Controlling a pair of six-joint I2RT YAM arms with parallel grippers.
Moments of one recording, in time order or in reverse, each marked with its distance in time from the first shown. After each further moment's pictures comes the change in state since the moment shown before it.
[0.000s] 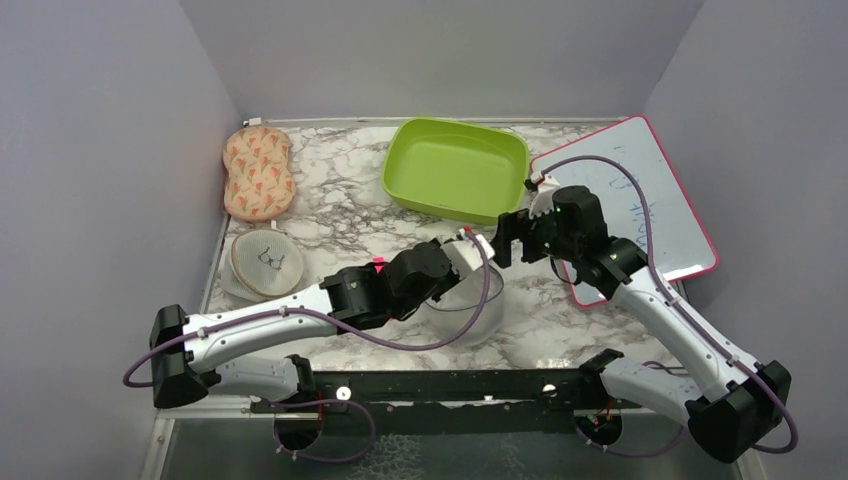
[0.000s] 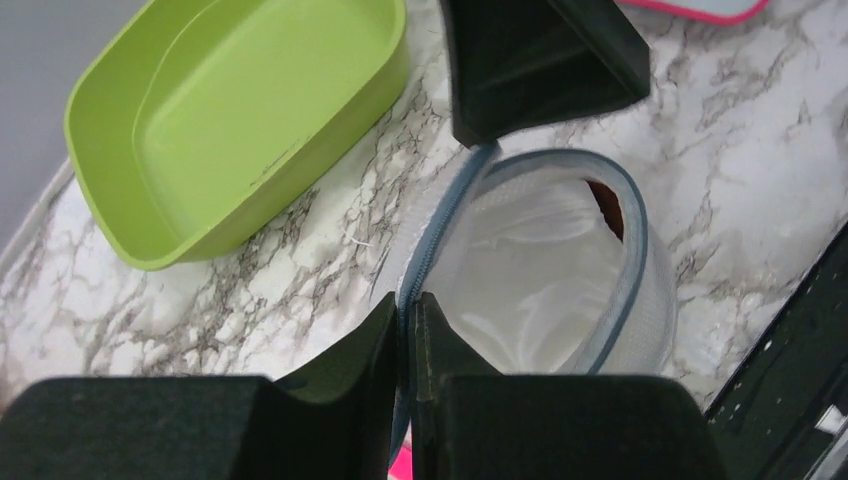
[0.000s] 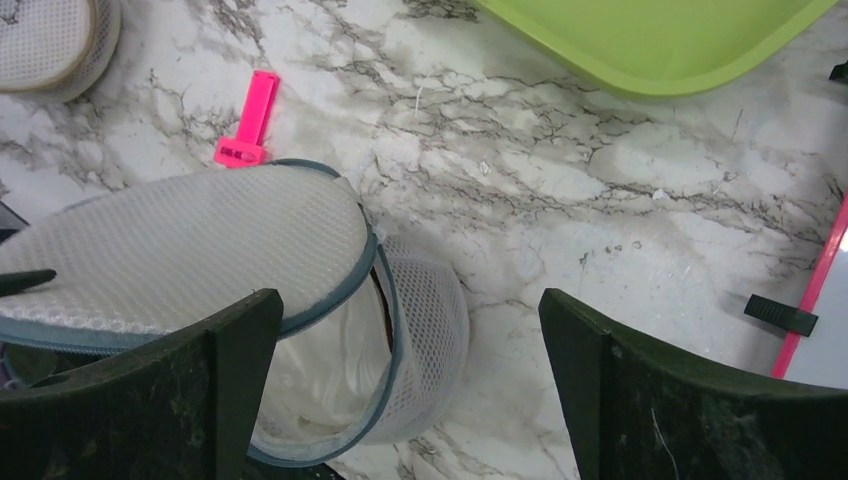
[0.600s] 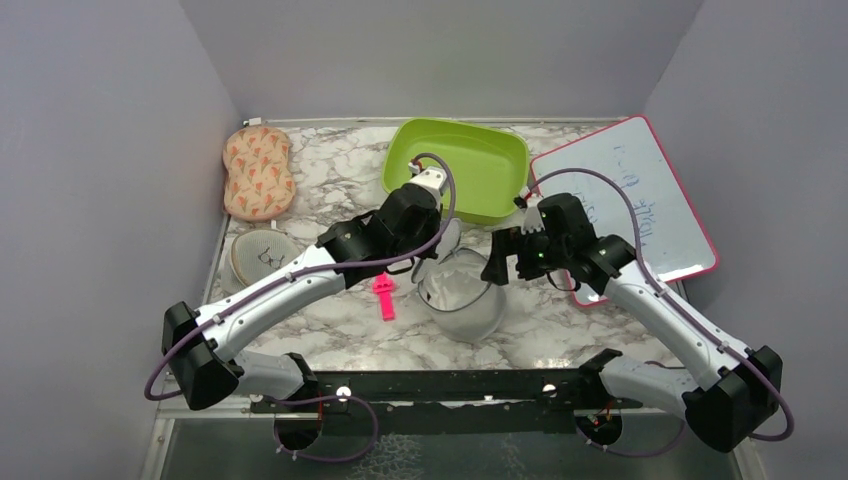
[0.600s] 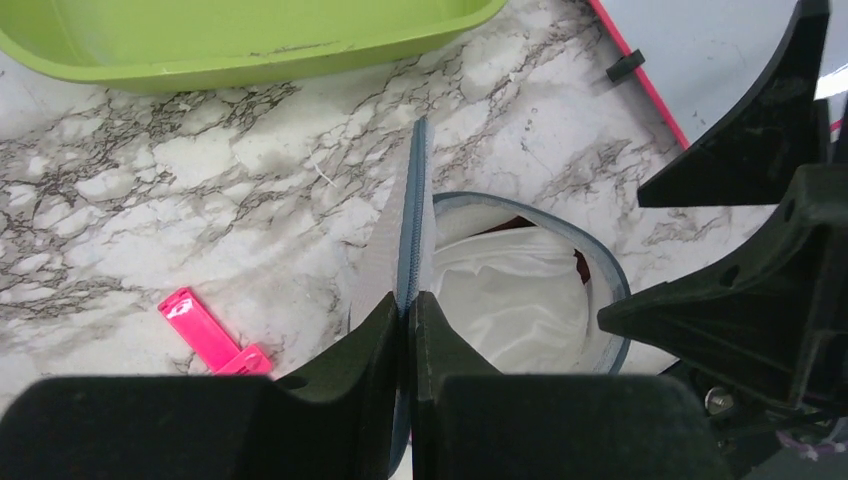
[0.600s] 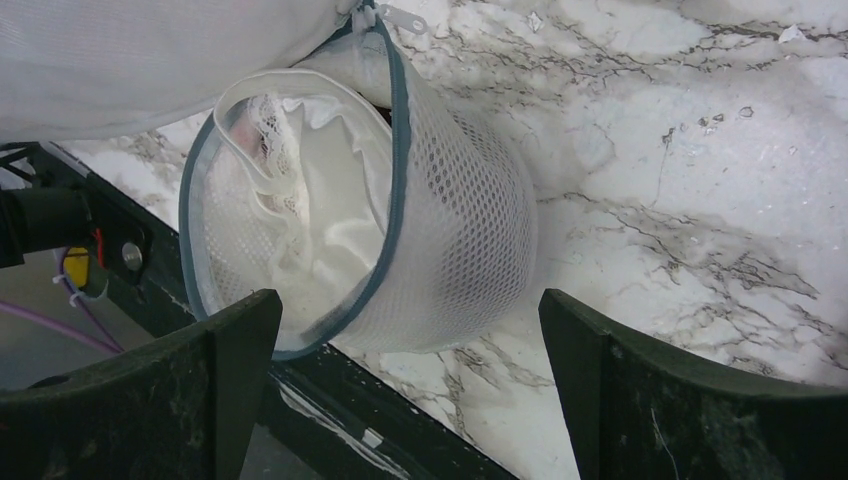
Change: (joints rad) left arm 0.302 0.134 0.202 -0.219 0.177 -0.559; right arm 0.018 0.055 0.005 -0.187 -0.085 0.091
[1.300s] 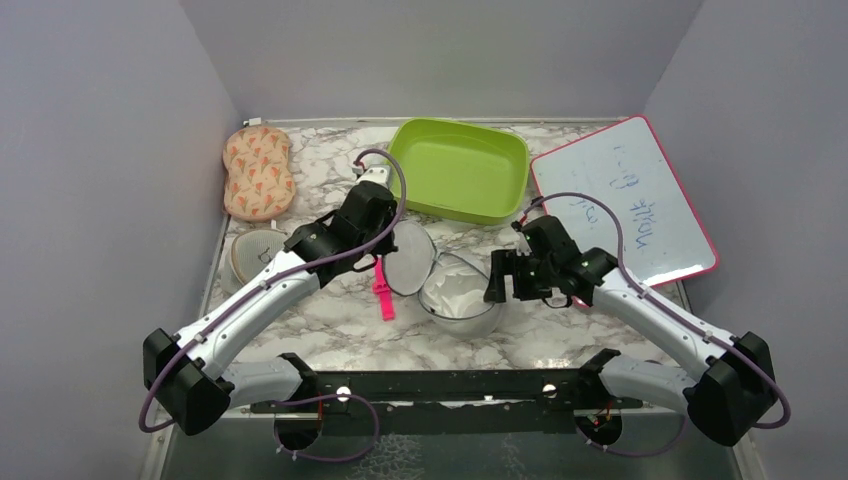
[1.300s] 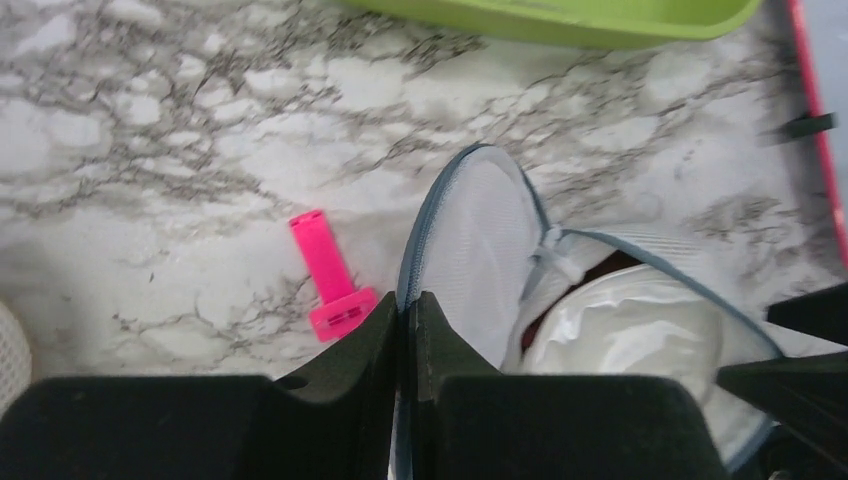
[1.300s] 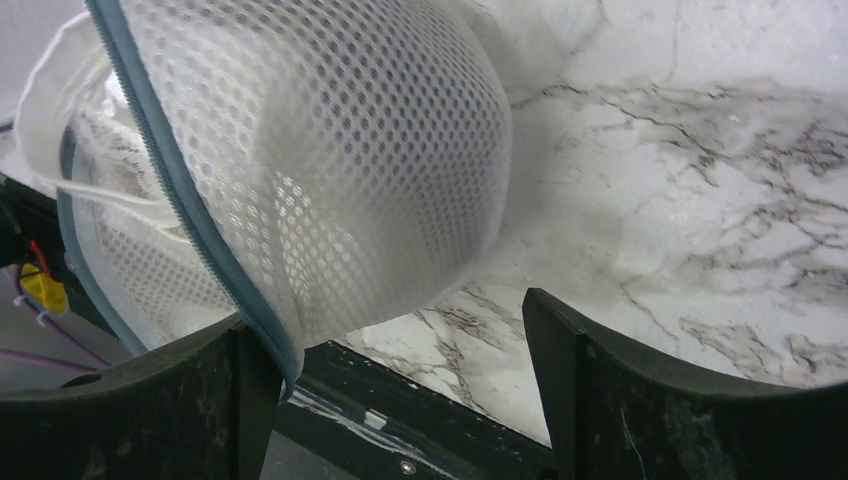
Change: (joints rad) left arm 0.203 -0.121 -0.087 -0.089 -0.025 -0.089; right arm 0.070 0.043 -0.125 0.002 0.070 0.143
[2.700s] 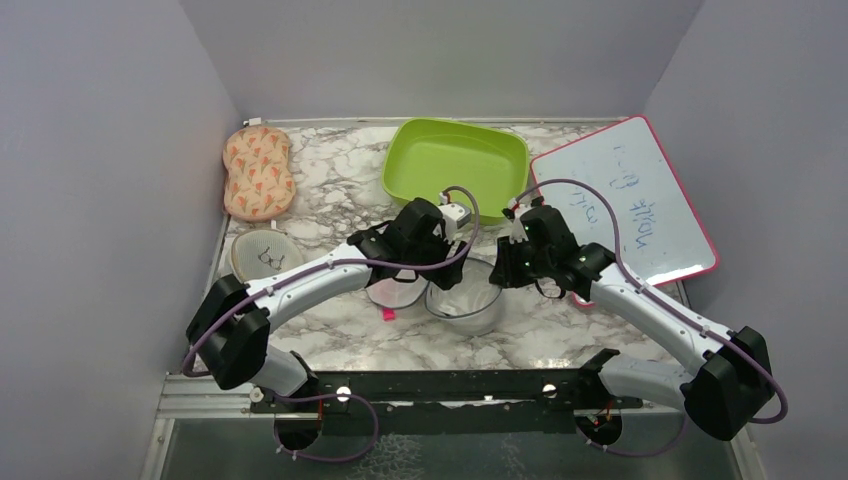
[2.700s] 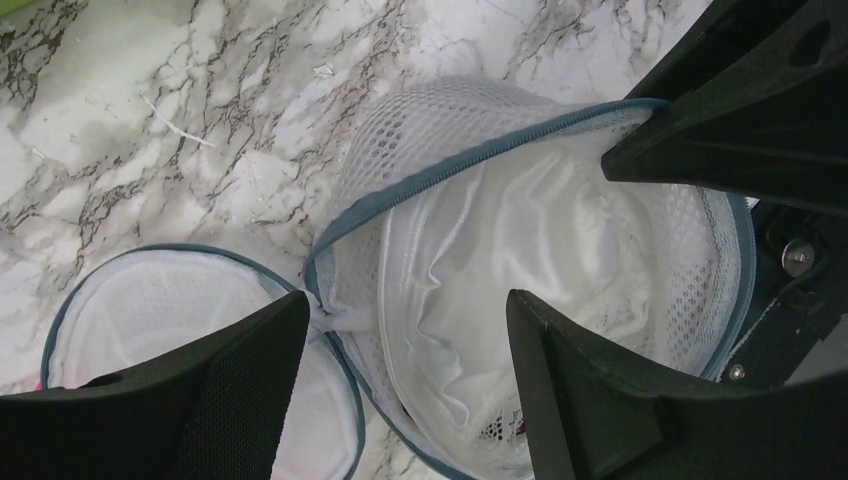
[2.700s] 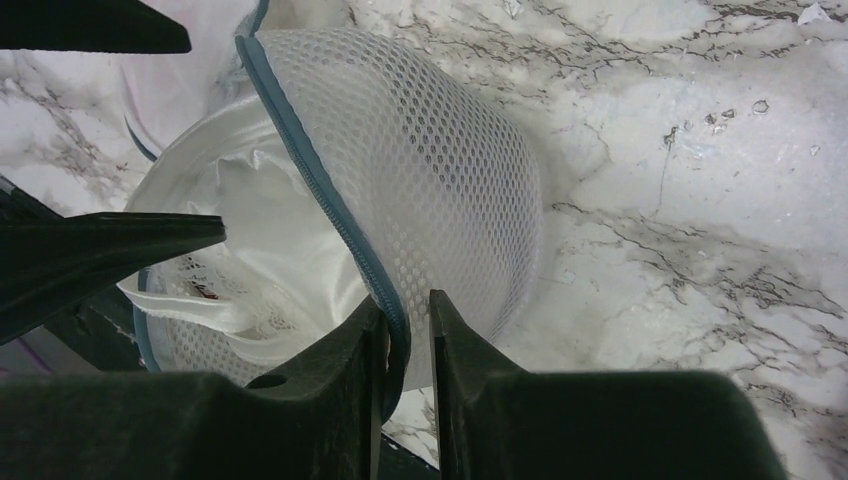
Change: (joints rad) left arm -0.121 0.264 -0.108 0.292 0.421 0.295; right arm 0.000 0.018 0.019 0.132 0.030 -0.108
